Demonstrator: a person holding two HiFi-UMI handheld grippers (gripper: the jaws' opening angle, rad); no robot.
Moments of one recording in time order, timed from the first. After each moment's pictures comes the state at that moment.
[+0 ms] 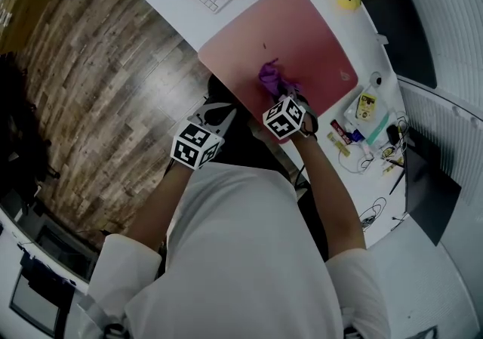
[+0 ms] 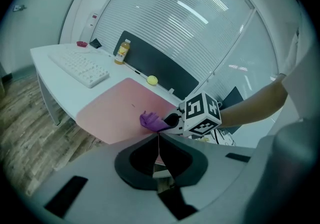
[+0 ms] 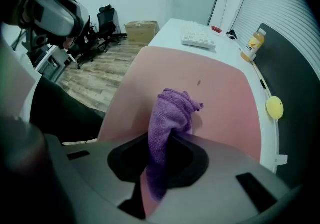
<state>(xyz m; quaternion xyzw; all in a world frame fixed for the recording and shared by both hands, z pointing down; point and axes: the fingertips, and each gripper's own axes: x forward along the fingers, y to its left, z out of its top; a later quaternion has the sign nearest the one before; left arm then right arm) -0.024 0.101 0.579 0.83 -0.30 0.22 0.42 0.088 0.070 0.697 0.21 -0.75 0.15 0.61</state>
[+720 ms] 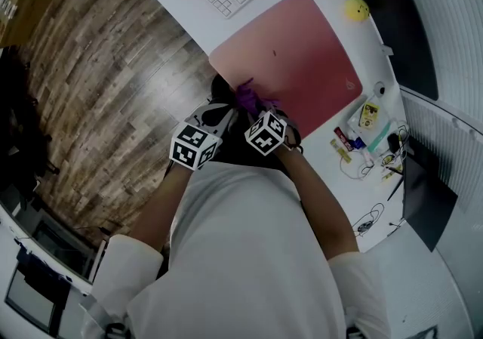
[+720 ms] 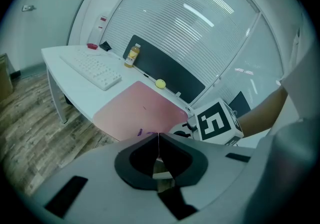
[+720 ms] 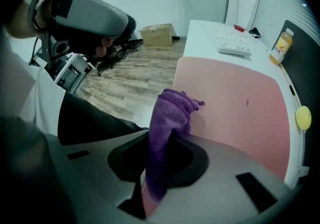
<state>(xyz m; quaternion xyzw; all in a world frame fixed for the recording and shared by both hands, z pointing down) -0.060 0.091 0.580 0.82 -0.34 0.21 0.42 0.000 0.128 0.687 0.12 -0.78 0.21 0.58</state>
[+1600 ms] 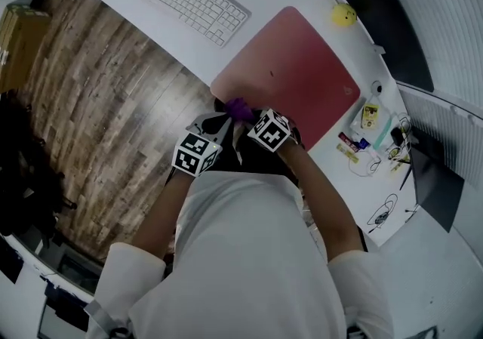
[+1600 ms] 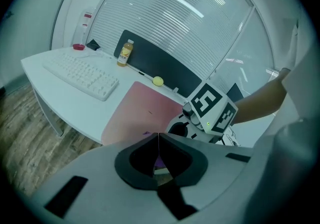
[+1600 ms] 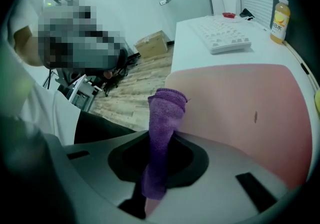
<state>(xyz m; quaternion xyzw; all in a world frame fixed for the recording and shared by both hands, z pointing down) -0.088 0.040 0.588 0.84 -0.27 0.25 0.39 -0.044 0.080 0.677 0.11 -0.78 0.33 0.52</state>
